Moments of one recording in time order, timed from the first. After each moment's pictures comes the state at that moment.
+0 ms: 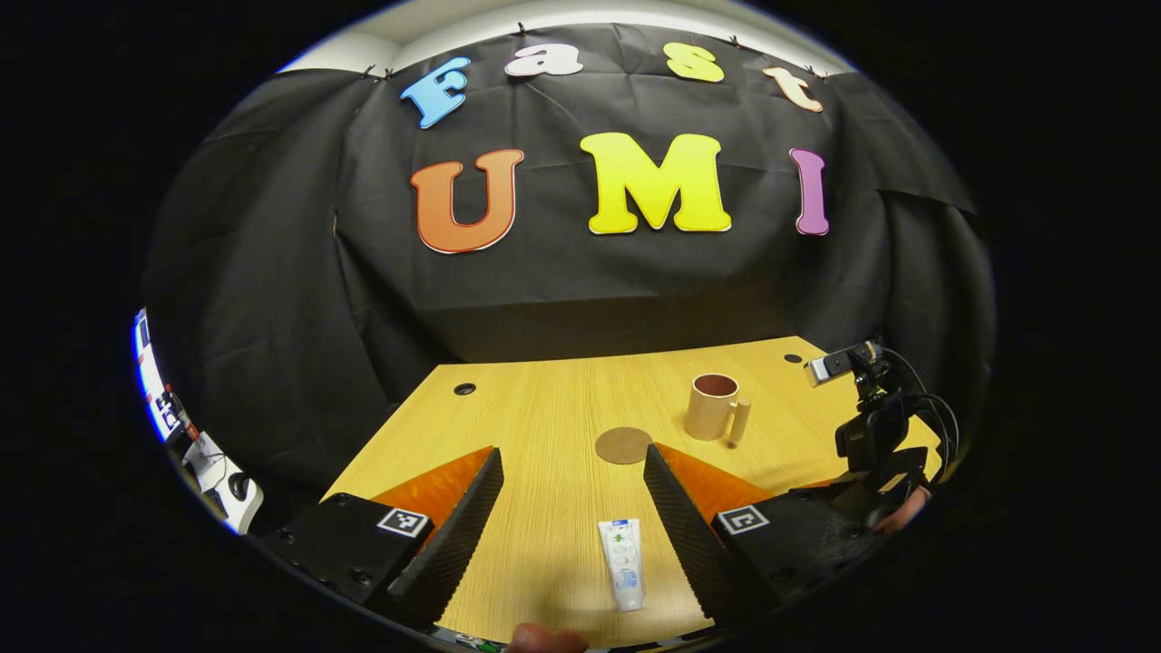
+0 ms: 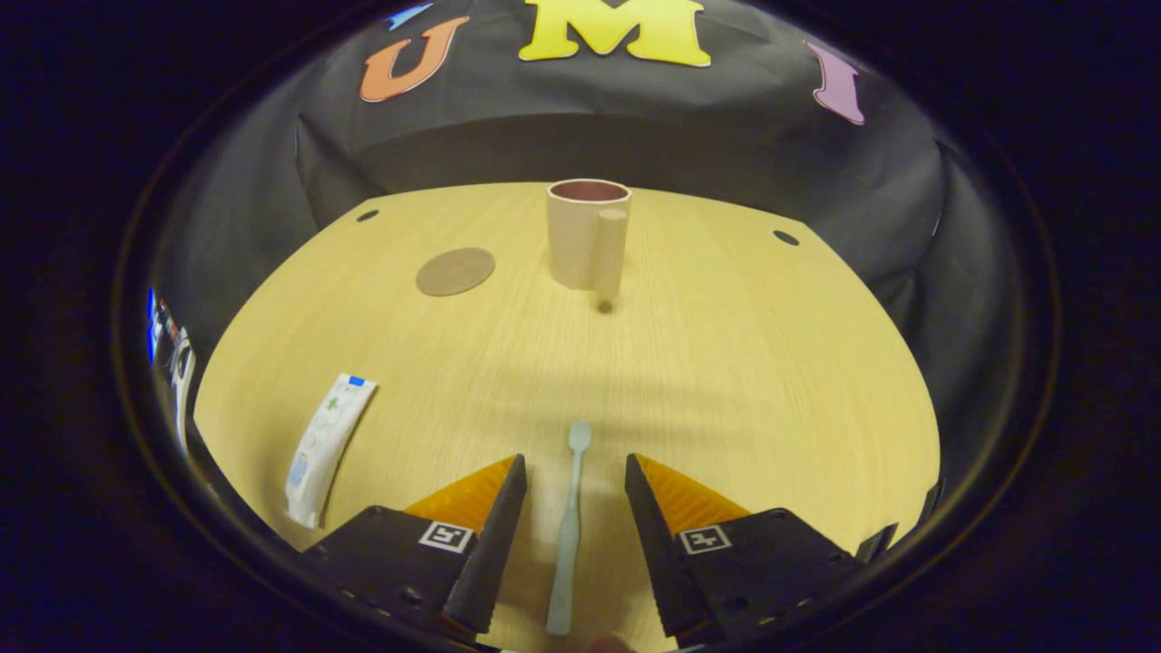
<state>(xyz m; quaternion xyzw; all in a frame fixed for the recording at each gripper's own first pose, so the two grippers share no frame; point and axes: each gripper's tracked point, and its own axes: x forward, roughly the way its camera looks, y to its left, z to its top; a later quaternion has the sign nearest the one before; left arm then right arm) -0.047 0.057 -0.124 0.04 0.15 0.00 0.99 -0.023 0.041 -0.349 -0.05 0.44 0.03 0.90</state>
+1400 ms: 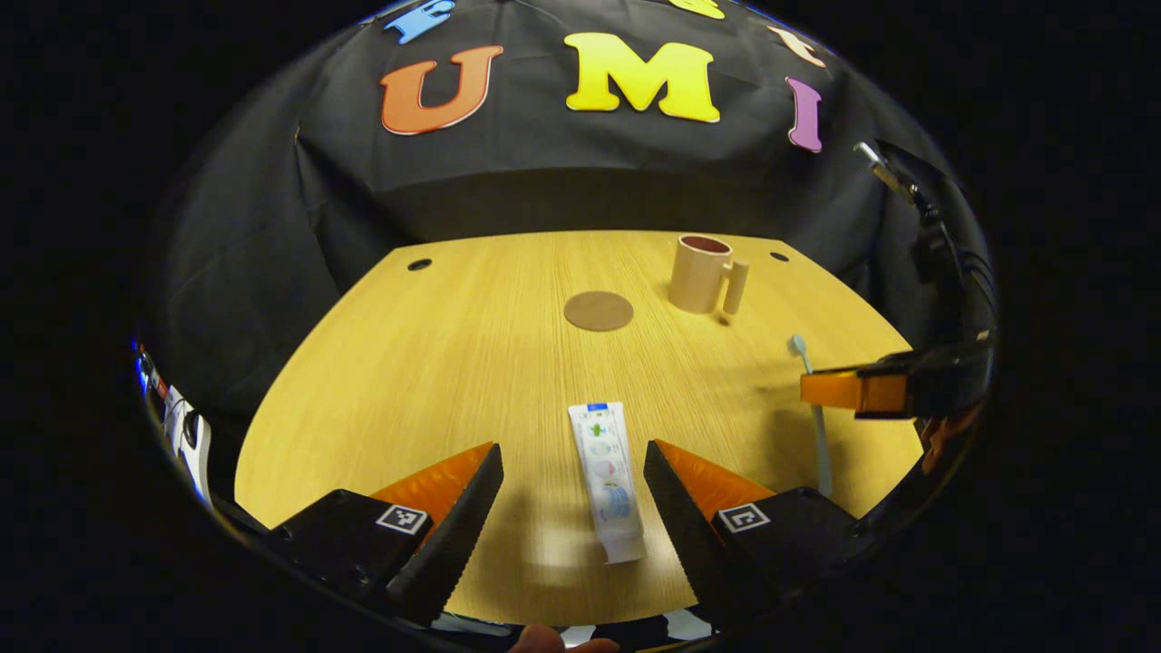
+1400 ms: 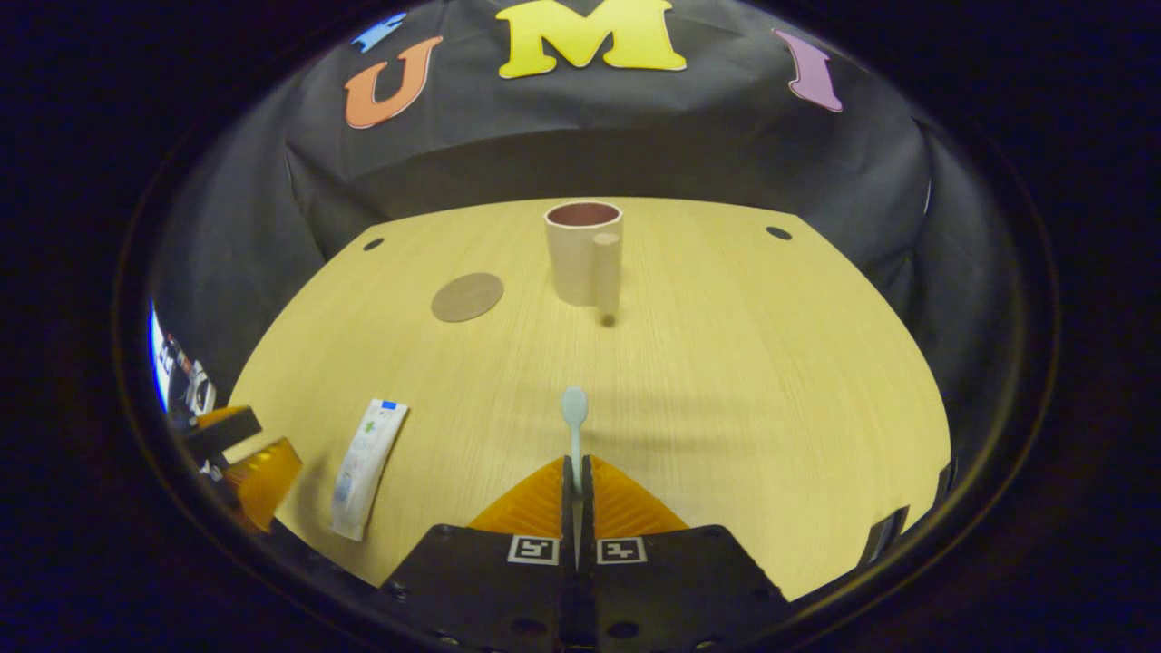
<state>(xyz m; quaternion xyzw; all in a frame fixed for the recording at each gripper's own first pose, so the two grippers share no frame) -0.079 0.034 -0.285 0.01 0.33 -0.05 0.94 -0.030 0.048 -0.303 0.01 0.41 0.04 0.91</state>
